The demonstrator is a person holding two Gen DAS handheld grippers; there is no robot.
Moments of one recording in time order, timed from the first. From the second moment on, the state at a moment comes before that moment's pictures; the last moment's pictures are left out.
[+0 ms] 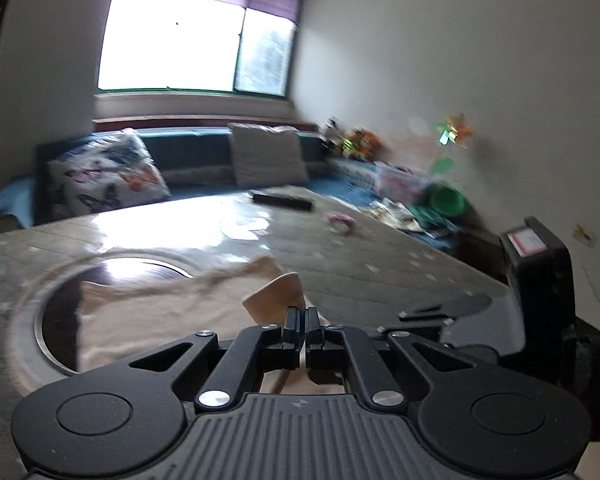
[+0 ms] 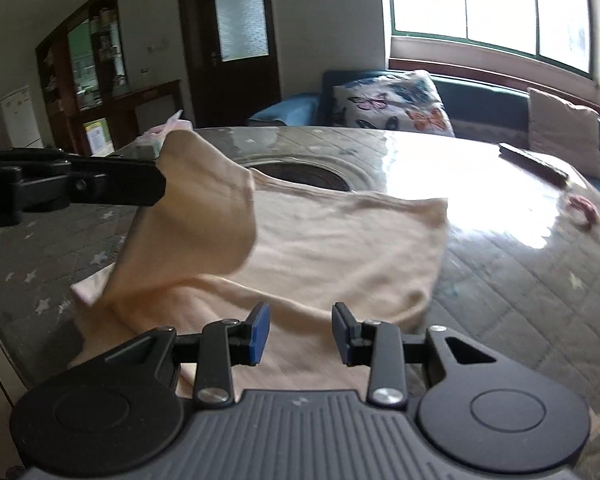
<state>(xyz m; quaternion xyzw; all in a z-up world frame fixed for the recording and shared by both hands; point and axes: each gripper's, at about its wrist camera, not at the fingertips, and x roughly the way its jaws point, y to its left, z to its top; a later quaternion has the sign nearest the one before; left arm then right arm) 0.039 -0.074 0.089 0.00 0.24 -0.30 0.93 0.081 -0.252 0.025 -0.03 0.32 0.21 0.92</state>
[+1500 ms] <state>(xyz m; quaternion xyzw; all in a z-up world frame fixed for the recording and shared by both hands) 0.080 0.033 0.022 -0.03 0.34 -0.14 0.93 0.088 -0.250 0.014 -0.02 0.34 0.20 0.92</state>
